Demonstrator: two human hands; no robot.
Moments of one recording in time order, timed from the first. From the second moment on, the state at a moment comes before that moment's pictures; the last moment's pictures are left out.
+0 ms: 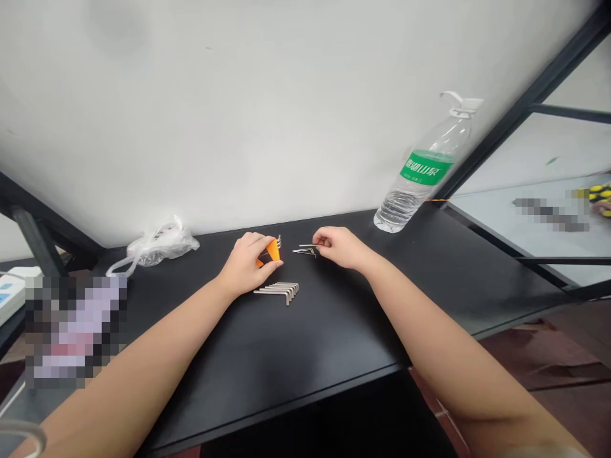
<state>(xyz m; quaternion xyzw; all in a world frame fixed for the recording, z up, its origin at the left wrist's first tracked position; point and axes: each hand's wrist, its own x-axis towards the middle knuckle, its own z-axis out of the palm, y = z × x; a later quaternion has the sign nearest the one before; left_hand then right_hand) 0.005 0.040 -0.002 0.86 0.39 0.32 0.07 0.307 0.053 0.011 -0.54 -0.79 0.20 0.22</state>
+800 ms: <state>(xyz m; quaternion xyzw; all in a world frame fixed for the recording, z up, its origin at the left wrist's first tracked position) 0.005 0.040 -0.003 0.87 0.38 0.30 0.08 0.272 0.030 0.018 -0.30 -0.87 0.09 0.37</state>
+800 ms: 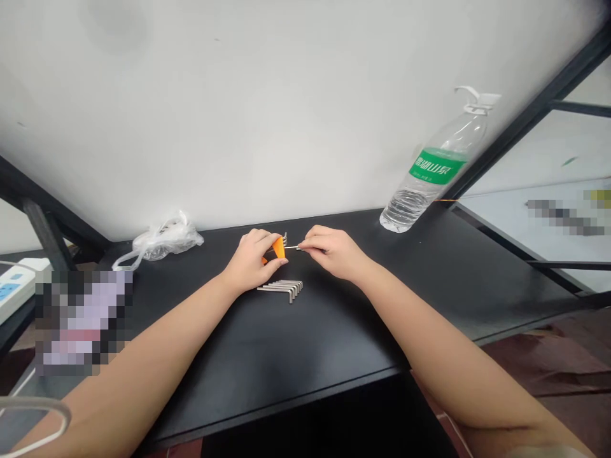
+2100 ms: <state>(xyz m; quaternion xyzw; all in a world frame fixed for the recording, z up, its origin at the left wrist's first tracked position) 0.007 0.036 -0.001 0.87 0.38 0.30 0.08 0.308 0.055 0.002 -0.48 -0.83 0.13 0.24</state>
